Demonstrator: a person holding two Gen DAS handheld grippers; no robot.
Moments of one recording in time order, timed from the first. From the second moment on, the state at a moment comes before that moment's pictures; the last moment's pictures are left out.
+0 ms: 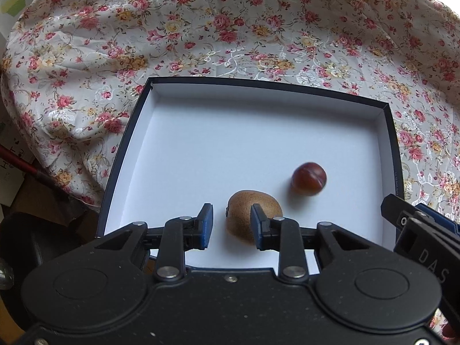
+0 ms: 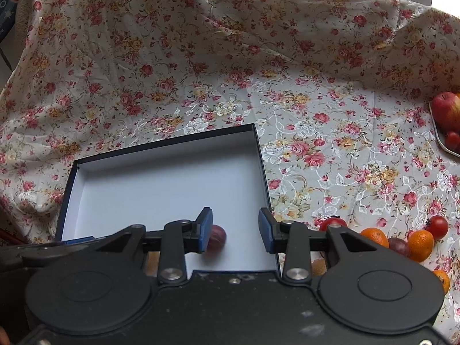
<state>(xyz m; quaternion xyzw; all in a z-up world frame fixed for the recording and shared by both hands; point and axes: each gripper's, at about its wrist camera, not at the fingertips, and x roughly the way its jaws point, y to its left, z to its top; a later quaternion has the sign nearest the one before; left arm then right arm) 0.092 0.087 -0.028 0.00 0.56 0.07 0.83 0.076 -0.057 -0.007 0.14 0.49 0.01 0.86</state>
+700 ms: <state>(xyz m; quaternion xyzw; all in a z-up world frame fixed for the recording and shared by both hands) 0.091 0.084 -0.028 0.00 0.57 0.06 0.82 0.078 -0.056 -0.015 0.15 0.51 0.00 0.85</state>
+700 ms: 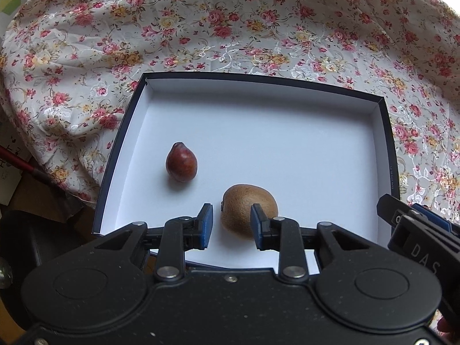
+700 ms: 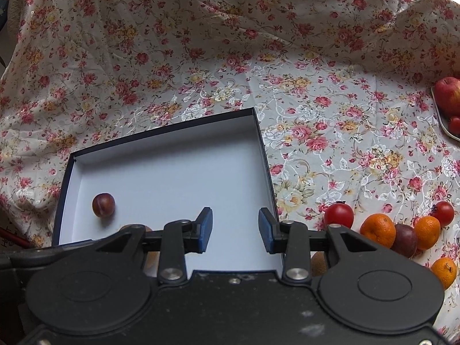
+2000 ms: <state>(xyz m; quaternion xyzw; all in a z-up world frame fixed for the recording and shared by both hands) 0.063 -0.046 -0.016 0.06 0.56 -0.06 0.82 0.029 -0.167 -0.003 0.19 0.51 -0.10 0.83</state>
